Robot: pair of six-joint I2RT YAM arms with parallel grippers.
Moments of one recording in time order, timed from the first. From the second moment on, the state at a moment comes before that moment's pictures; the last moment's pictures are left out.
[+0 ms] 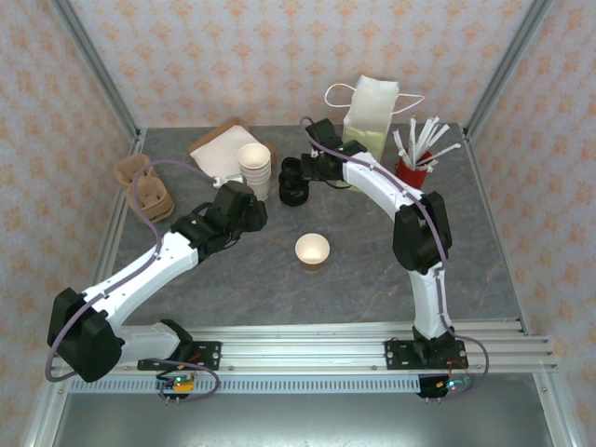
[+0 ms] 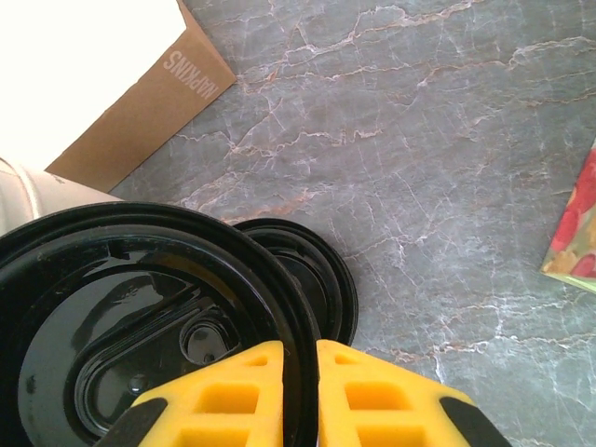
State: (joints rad) left arm -0.55 1.24 0.98 -0.53 -0.26 -0.65; right arm 0.53 2.11 1.87 -0.69 -0.02 0.45
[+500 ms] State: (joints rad) left arm -0.52 1.50 1.16 -0.39 -0.16 -0.77; right arm 0.53 2.12 1.78 -0.58 -0.07 0.46
